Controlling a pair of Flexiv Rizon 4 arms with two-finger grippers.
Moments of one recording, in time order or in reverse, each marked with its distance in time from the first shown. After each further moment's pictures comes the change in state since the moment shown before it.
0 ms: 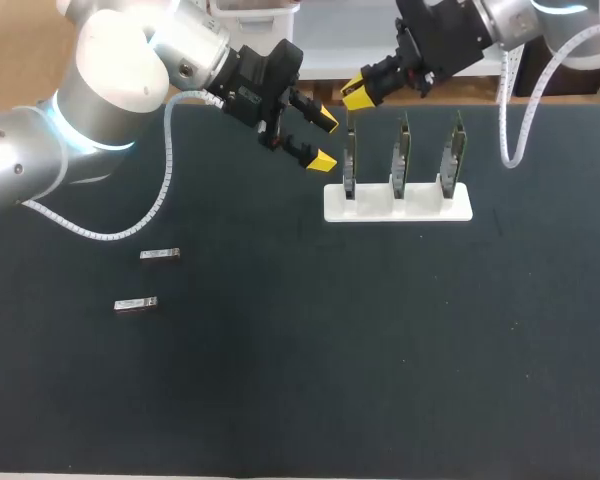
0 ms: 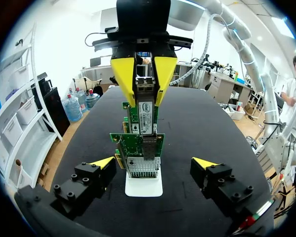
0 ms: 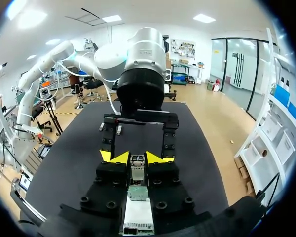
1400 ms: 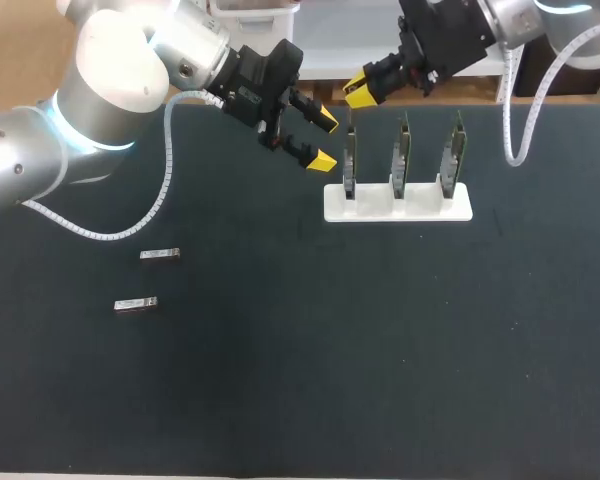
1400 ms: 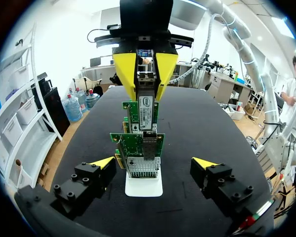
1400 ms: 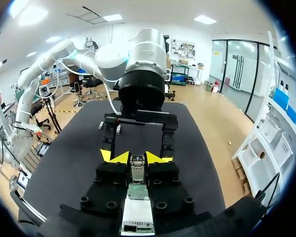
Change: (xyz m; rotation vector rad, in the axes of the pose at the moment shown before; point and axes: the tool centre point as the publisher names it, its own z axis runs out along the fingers) left arm 0.000 0.000 0.000 0.000 0.000 0.000; right arm -0.001 0.000 -0.004 0.015 0.011 -0.021
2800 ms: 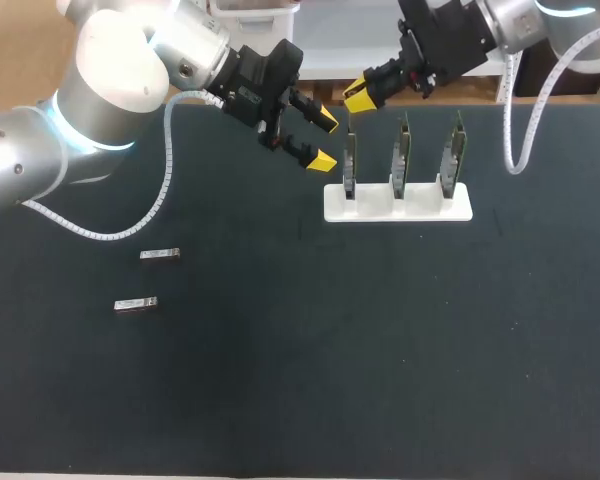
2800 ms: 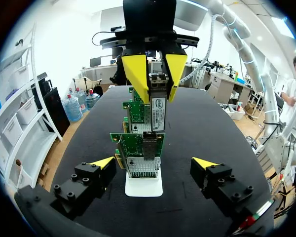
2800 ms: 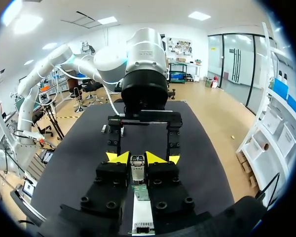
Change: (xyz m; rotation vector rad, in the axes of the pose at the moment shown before) left arm 0.000 0.000 0.000 0.000 0.000 0.000; right arm -0.002 0.010 0.002 -0.013 -0.012 0.070
